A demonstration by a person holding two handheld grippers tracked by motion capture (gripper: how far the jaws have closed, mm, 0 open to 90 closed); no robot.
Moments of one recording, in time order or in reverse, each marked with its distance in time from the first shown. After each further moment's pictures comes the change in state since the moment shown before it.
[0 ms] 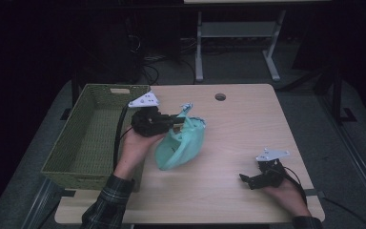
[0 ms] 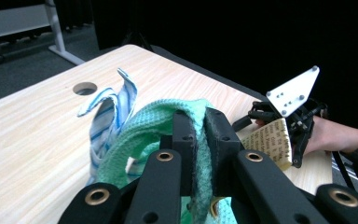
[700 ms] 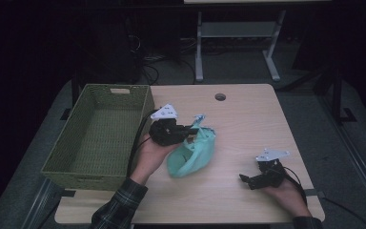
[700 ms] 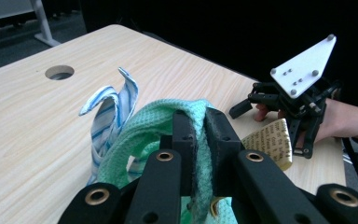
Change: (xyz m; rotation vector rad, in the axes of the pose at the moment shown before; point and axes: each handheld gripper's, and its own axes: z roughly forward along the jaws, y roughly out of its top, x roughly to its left) left arm -0.011 -0.026 0.048 0.048 -0.023 0.015; right arm 0.001 0.000 0.000 0.002 0.004 0.001
